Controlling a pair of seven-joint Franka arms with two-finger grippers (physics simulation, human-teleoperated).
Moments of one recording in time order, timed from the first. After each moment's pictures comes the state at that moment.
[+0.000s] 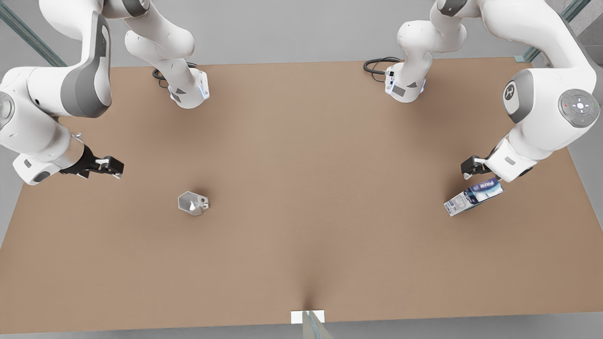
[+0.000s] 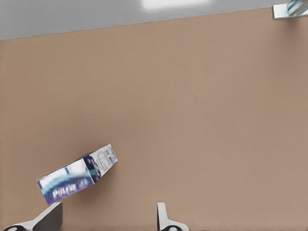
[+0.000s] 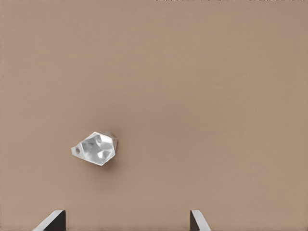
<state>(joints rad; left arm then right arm) -0.11 0.24 0.05 -1.36 0.02 1.60 0.05 -0.03 0.17 0.03 -1.41 -0.06 1.53 0.02</state>
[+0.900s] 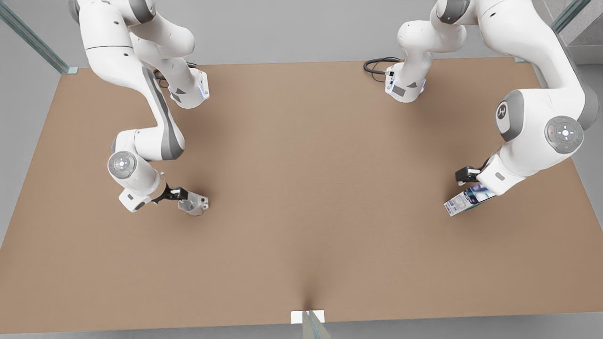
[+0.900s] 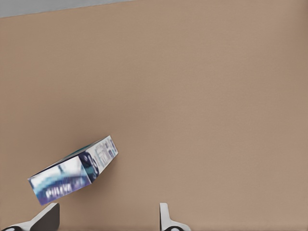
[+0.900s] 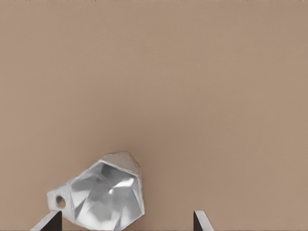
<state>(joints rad) -0.10 0.30 0.06 -1.37 0.03 1.59 0.05 0.08 0.25 0.04 -2.01 -0.06 2.25 0.13</state>
